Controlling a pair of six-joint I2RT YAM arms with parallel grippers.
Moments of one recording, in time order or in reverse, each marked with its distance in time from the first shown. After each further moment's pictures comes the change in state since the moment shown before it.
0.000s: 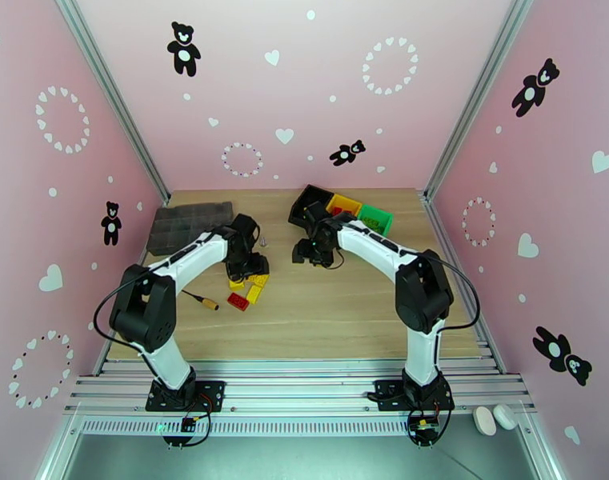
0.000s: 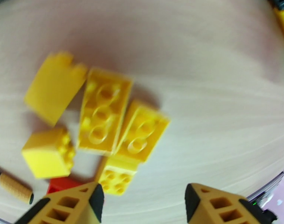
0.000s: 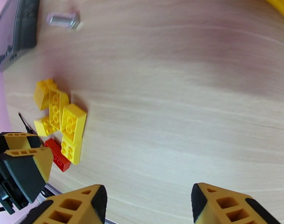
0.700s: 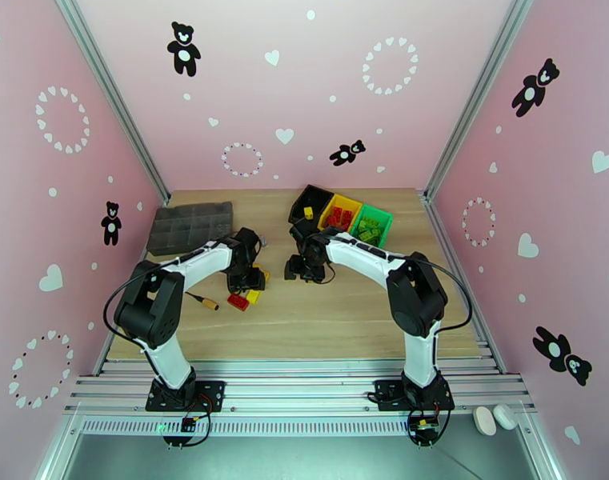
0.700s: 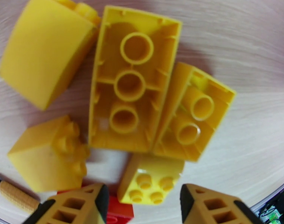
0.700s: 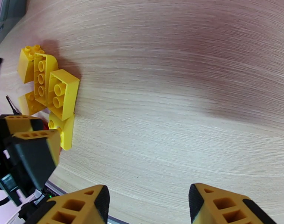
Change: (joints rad) left arm -0.017 0.076 -0.082 0.051 -0.041 0.108; right arm 0.080 0.003 -0.092 0.048 0.001 0.093
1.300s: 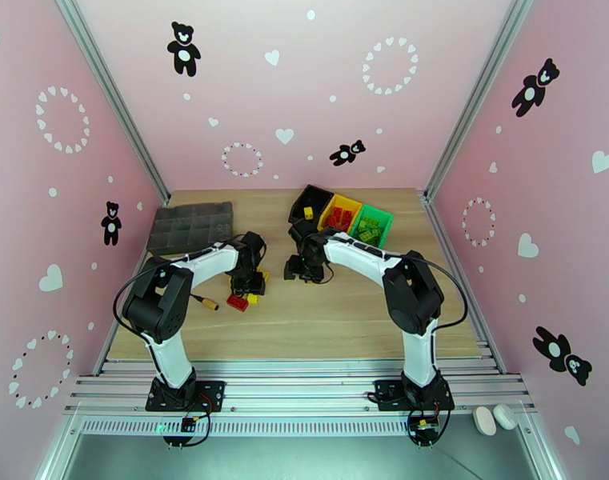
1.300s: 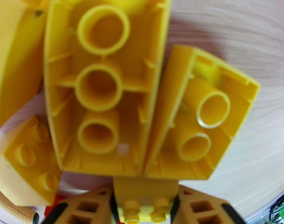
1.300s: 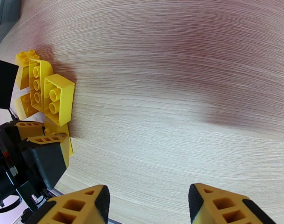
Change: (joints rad) left arm -0.029 0.035 0.000 0.005 -0.016 0.016; right arm 0.000 0.030 0.021 -0.005 0.001 0.011
